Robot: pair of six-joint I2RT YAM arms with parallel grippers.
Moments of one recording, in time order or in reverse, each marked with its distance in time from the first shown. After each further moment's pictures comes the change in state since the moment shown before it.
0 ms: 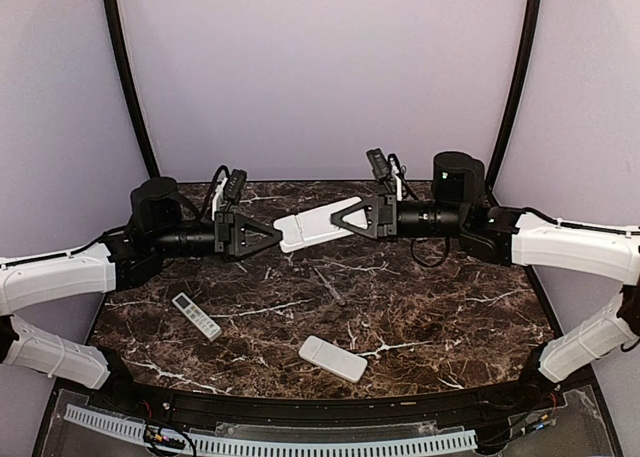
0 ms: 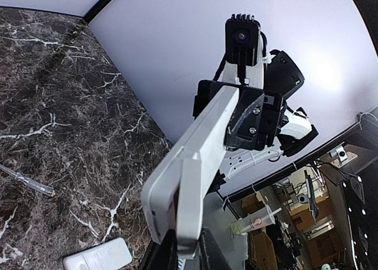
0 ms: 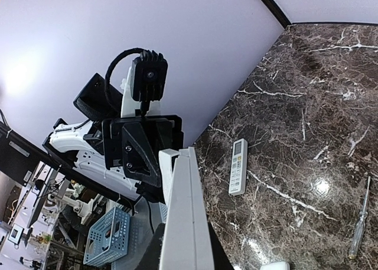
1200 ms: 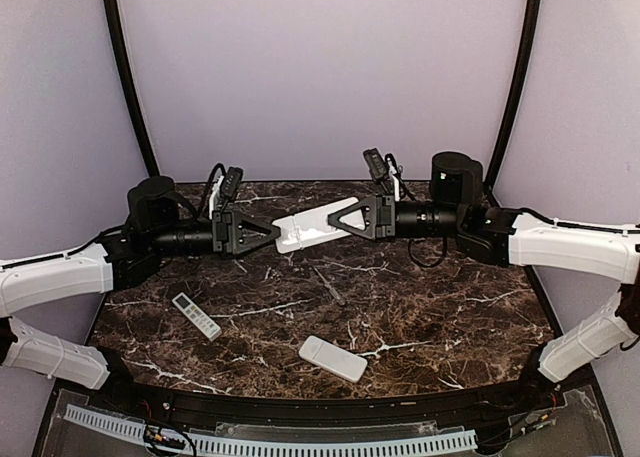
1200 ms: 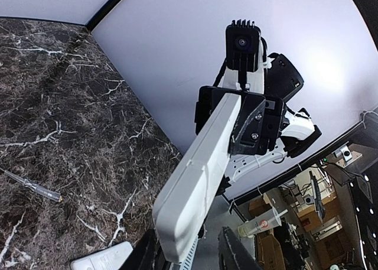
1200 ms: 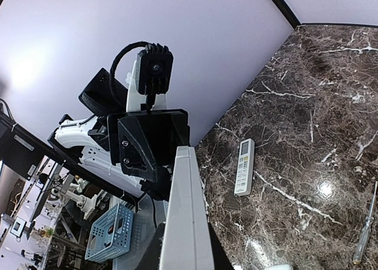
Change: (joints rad) left arm -0.001 -0.025 0.000 -0.014 -0.014 0.032; right arm 0.005 0.015 0.001 0.039 -0.032 -0.001
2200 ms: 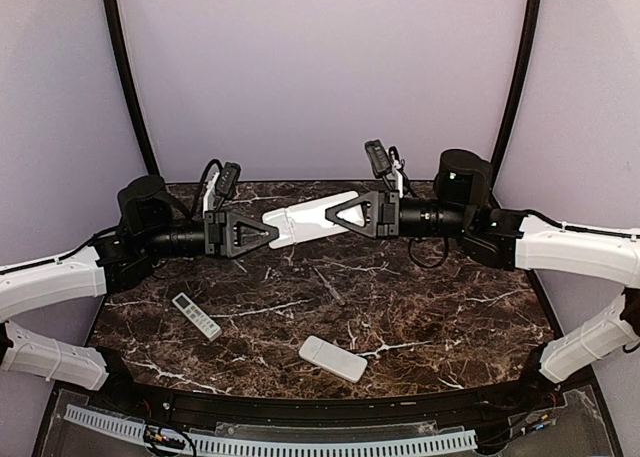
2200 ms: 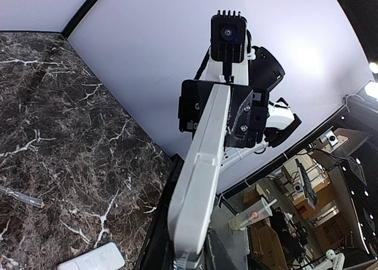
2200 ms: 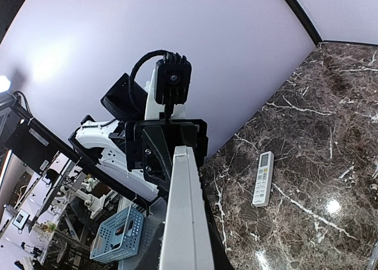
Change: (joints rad) left arm -0.026 -0.049 0.000 0.018 0.018 0.009; right arm 0.040 -0.040 -0.001 0.049 0.029 0.004
